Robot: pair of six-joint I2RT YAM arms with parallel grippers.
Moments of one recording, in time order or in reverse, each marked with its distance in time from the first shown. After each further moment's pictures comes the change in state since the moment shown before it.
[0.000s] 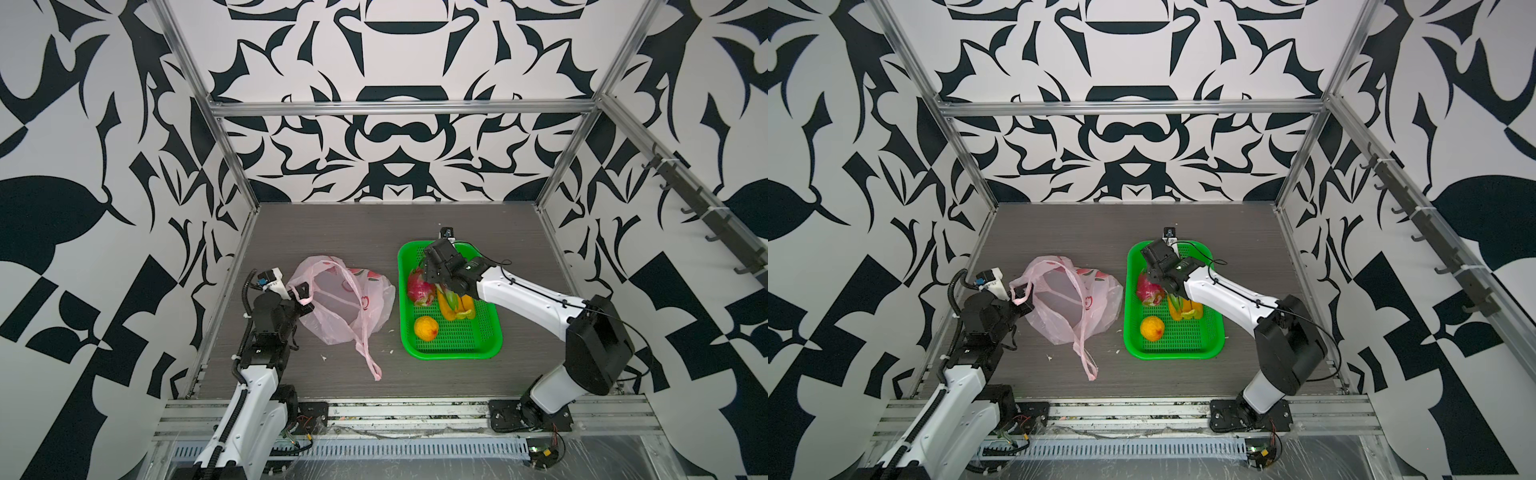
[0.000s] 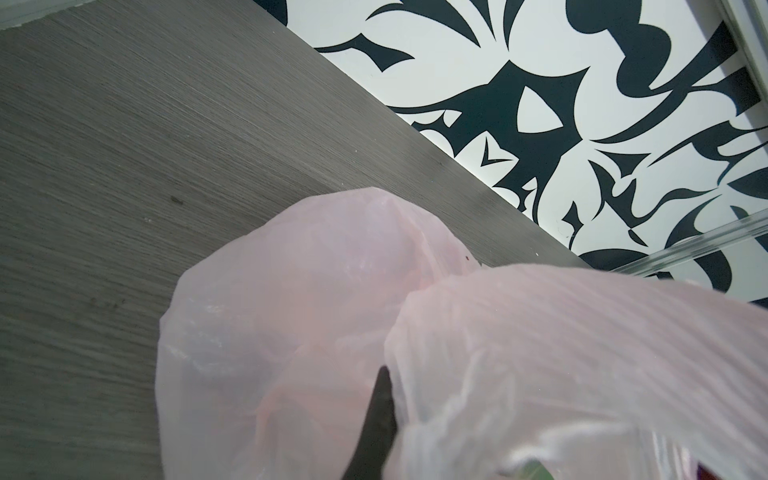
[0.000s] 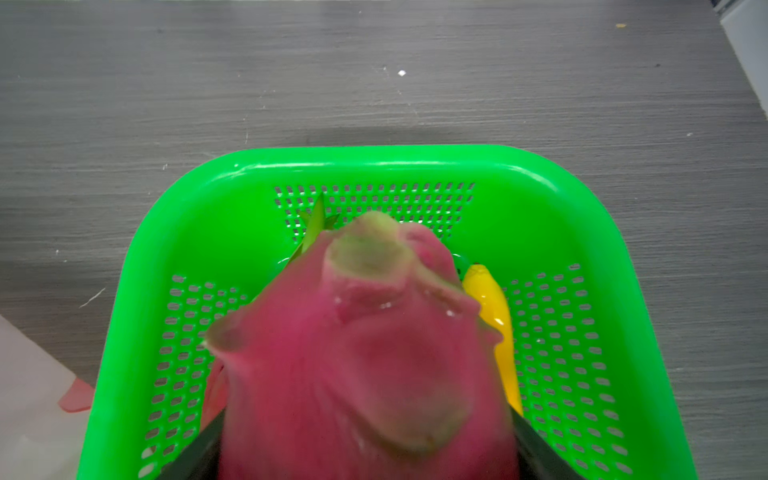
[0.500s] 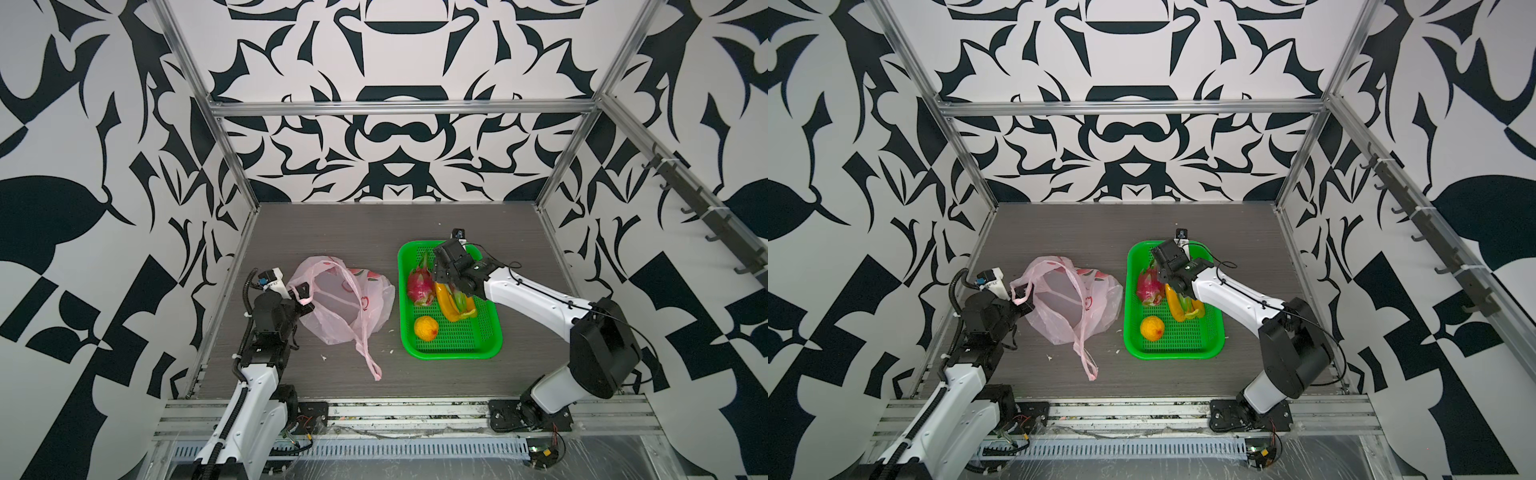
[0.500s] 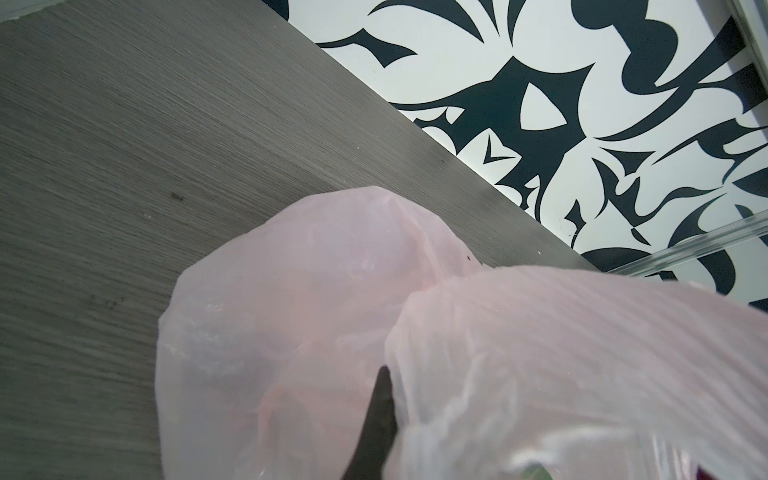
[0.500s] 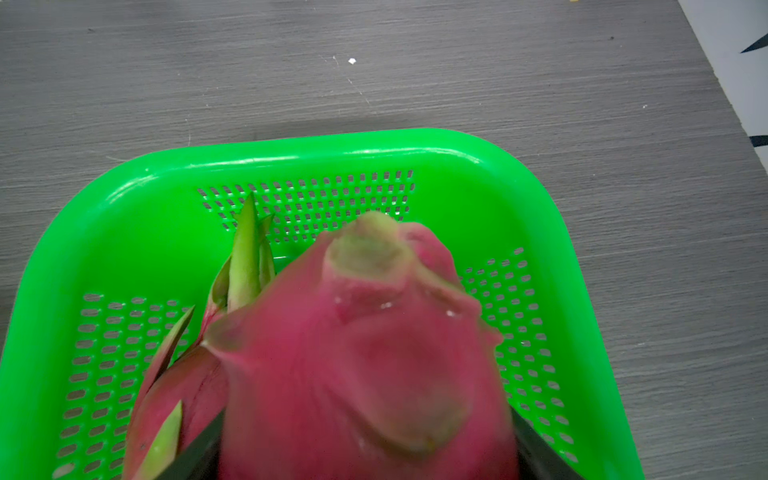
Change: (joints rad) left arm 0.000 0.009 0.000 0.003 0.001 0.000; right arm -0.048 -0.016 -0.048 0.002 0.002 0.019
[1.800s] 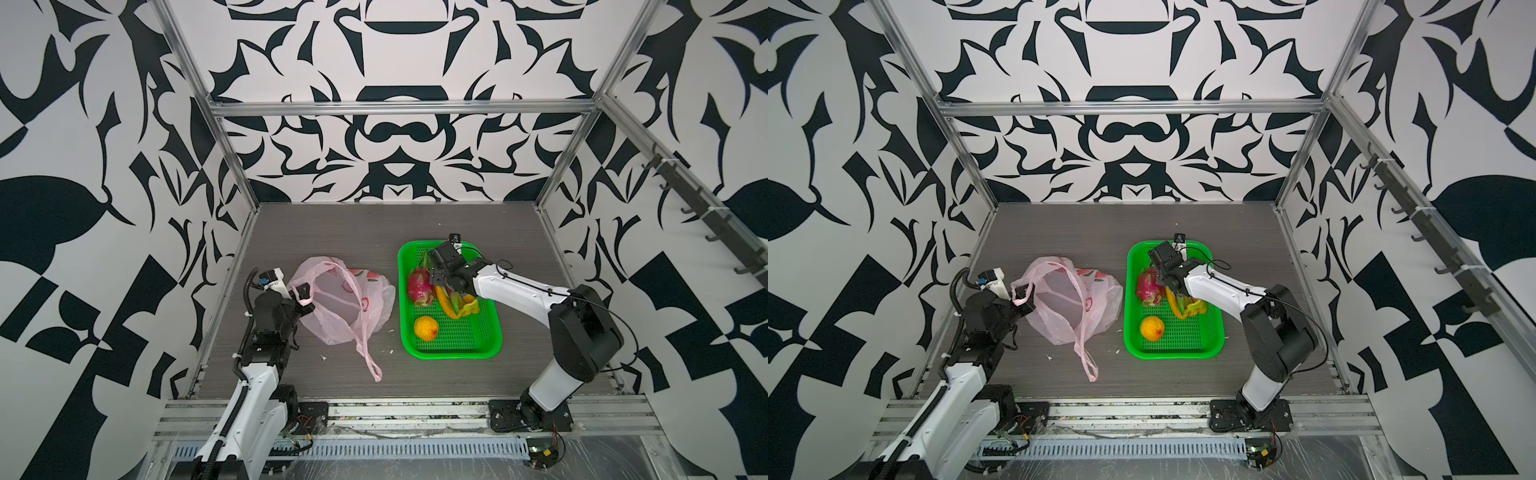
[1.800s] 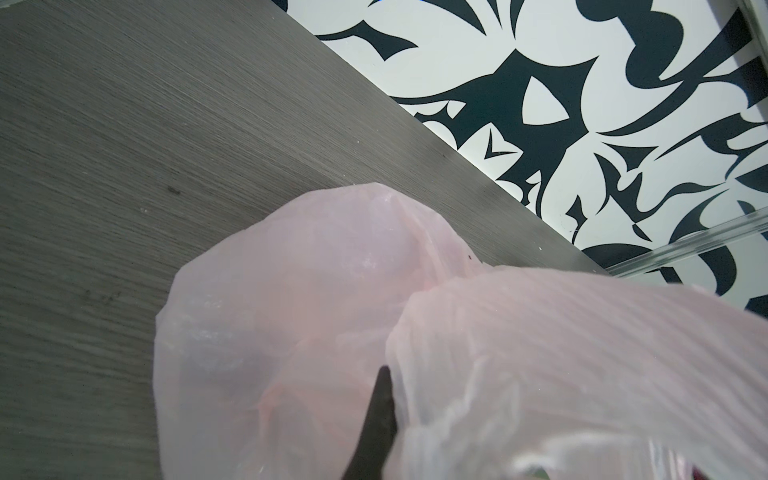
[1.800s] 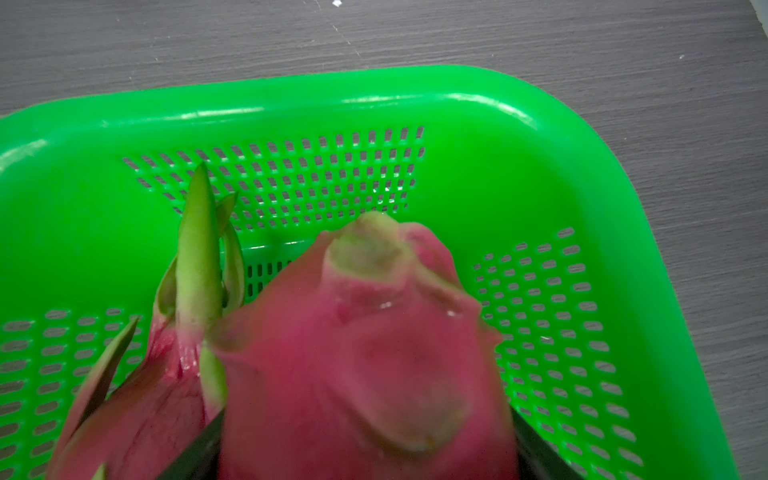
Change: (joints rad) left arm 0.000 0.012 0.000 0.000 0.008 0.000; right arm -0.011 0.109 0.008 0.021 -0.008 0.035
